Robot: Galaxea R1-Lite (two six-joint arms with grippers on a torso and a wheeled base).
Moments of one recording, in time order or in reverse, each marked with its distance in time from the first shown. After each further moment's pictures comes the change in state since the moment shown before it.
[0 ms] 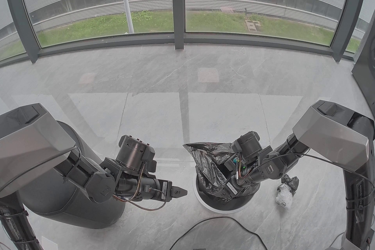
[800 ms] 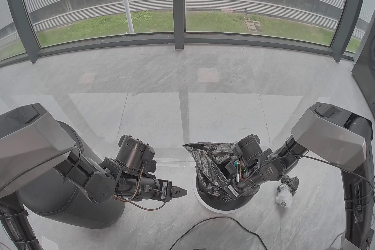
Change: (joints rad) left arm 0.001 0.000 0.000 0.000 0.000 0.000; right arm -0.006 0.021 0.010 0.000 0.004 -0.007
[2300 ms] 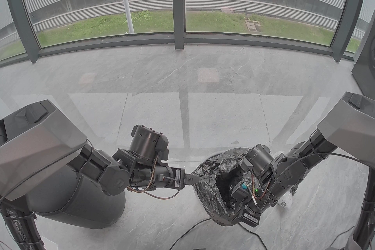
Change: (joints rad) left arm -0.037 0.051 -0.142 0.000 0.038 -0.005; right arm 0.074 -0.231 0.175 0.347 0.320 -0.224
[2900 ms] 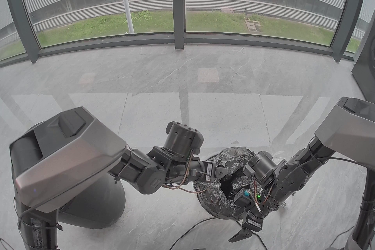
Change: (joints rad) left arm -0.109 0.151 -0.251 0.002 0.036 -0.003; right arm -0.008 0.015 0.071 -0.069 0.037 -0.102
